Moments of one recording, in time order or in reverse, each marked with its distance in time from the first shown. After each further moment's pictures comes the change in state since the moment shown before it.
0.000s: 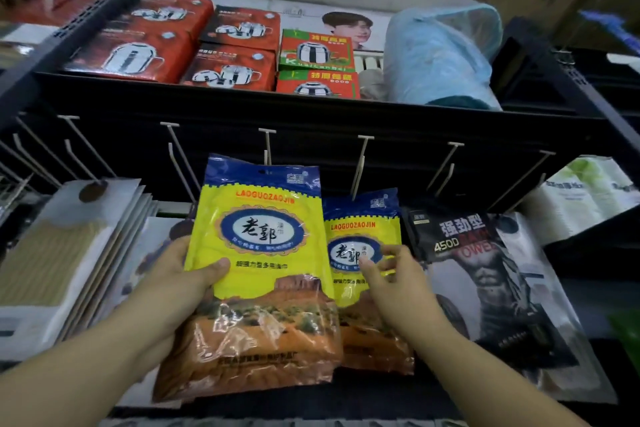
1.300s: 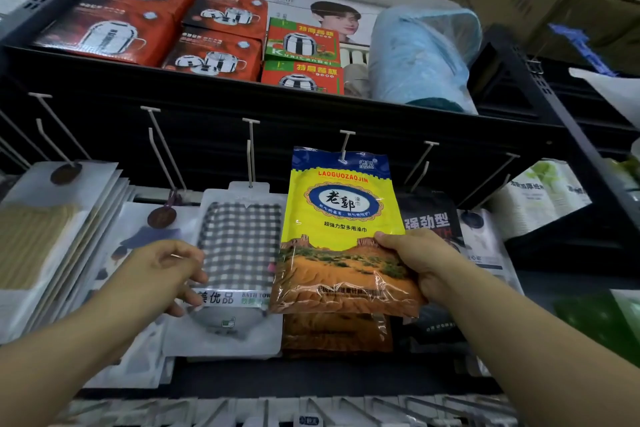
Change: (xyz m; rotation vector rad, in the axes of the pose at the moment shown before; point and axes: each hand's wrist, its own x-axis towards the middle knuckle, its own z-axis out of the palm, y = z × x) left_hand -0.021 0.014 -0.005 0.349 -0.019 -0.035; right_hand 0.026 -0.015 -0.061 0.399 -0.133 0.390
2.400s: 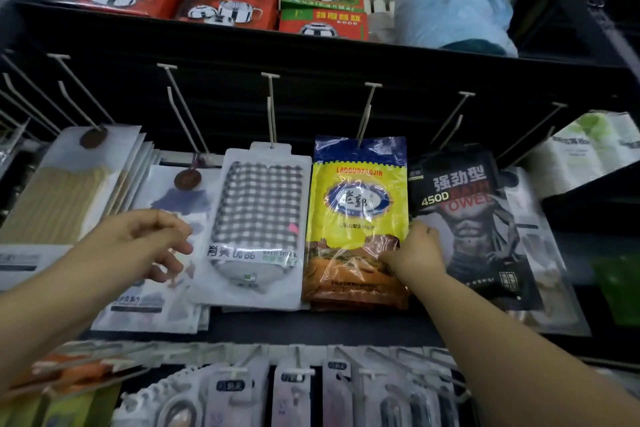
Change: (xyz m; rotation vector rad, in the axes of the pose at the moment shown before) left_hand -0.008 -0.023 -0.050 0.040 -0.038 0.046; right_hand 0.040 0.085 0.042 -0.745 0.306 -0.107
